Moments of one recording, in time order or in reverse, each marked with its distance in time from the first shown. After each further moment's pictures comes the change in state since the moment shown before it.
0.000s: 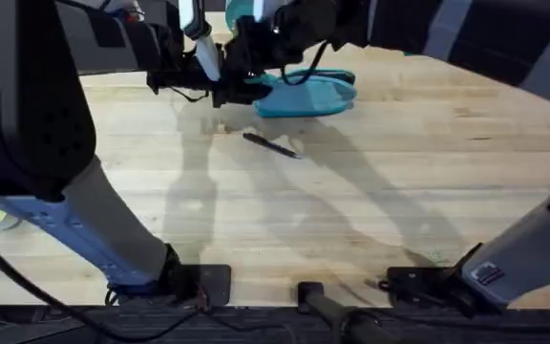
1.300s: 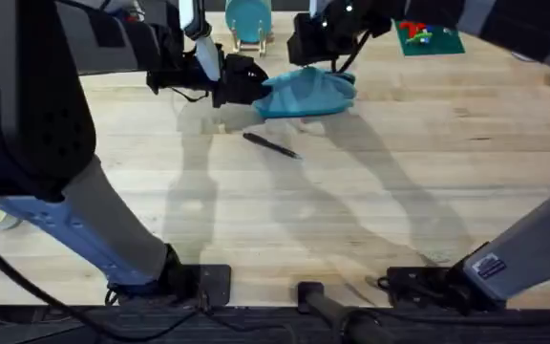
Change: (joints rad) left arm 0.000 0.000 0.000 0.000 -0.001 0.000; right arm -0.161 0.000 0.000 -0.192 0.221 -0.082
